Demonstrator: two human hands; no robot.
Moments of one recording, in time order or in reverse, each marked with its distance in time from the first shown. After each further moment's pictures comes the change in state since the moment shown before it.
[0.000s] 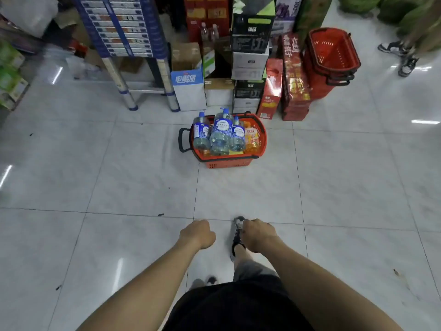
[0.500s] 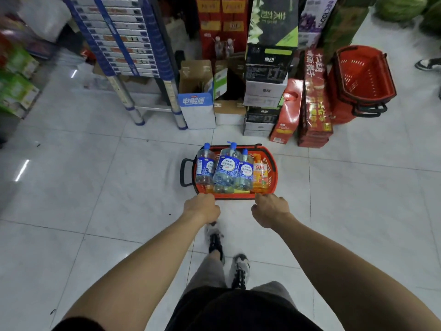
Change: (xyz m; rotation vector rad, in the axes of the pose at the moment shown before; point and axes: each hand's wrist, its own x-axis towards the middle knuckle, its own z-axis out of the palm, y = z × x) left_hand 0.165 0.089 -0.250 0.046 0.182 0.014; right_hand 0.210 0.041 -0.249 -0.096 0.227 -0.070
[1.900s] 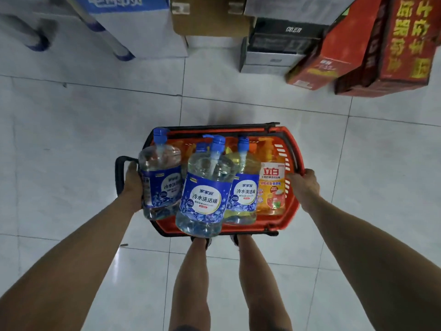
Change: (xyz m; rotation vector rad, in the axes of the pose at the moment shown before) left_hand 0.506 -0.129 0.096 -1.581 -0.106 -0.829; right_hand 0.467 0.167 0.163 0.959 -0.096 0.872
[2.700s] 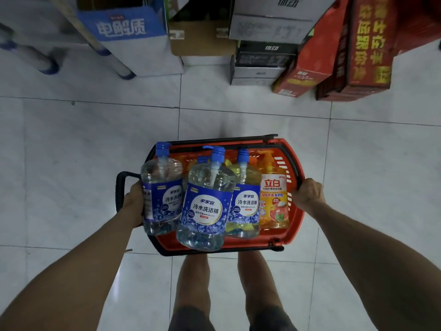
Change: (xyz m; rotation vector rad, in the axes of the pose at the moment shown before) left_hand -0.038 -0.025 -0.028 0.166 0.006 0.070; right_hand -0.039 0.033 -0.052 -0.468 0.058 -0.173
